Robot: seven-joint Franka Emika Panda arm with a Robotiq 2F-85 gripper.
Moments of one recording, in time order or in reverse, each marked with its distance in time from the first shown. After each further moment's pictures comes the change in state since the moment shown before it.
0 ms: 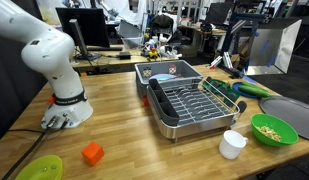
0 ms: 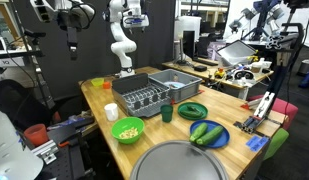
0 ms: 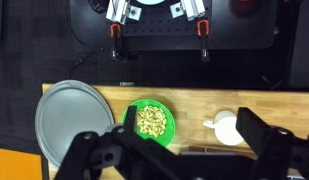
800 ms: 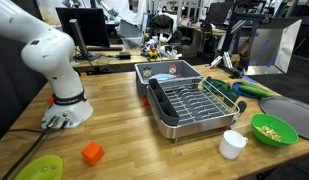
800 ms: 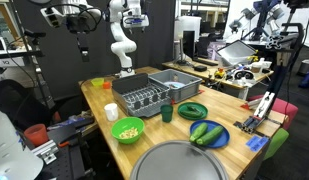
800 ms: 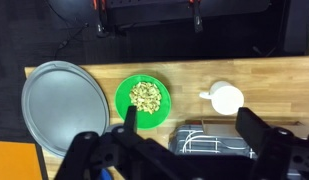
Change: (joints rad) arm -0.003 0.012 -0.047 -0.050 -0.007 0.185 0.018
